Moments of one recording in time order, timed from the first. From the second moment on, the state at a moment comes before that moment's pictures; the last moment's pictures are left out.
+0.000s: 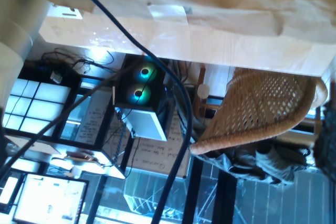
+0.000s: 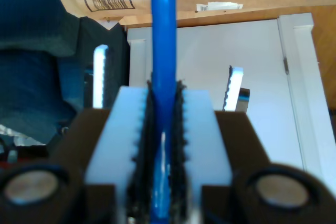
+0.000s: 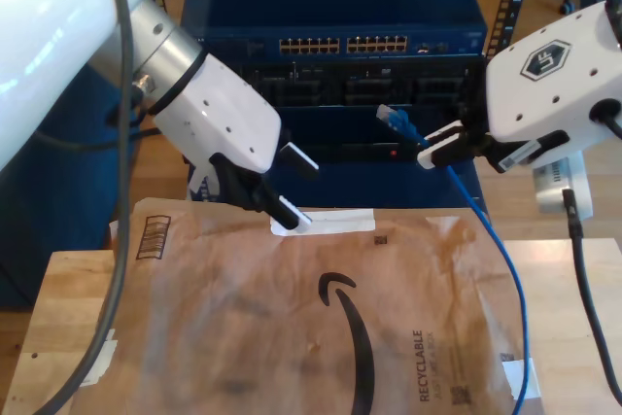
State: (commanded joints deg) left arm -5.4 -12.6 -64.5 -45.1 90.0 -88.1; right arm -0.7 -36.9 -52.2 46.0 80.9 97.7
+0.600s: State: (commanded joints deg) left arm -5.6 -14.2 -67.8 -54.0 97.3 -84.3; right arm -0.2 -37.1 -48.6 46.4 80.5 97.8
